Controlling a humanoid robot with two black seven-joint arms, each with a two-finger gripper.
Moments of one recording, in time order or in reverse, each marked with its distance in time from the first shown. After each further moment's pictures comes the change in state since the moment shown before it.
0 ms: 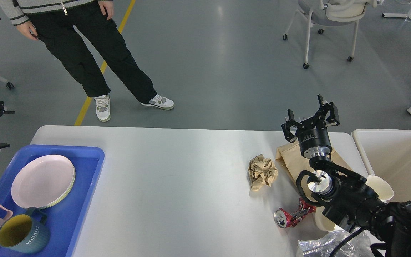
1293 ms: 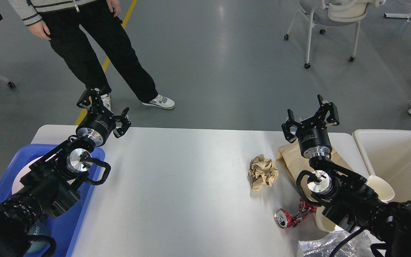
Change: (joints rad) left arm 0.194 -0.808 -0.658 0.342 -0.036 -0.007 -0.514; right arm 0.000 0.000 0.000 0.000 0.000 0.000 -0.001
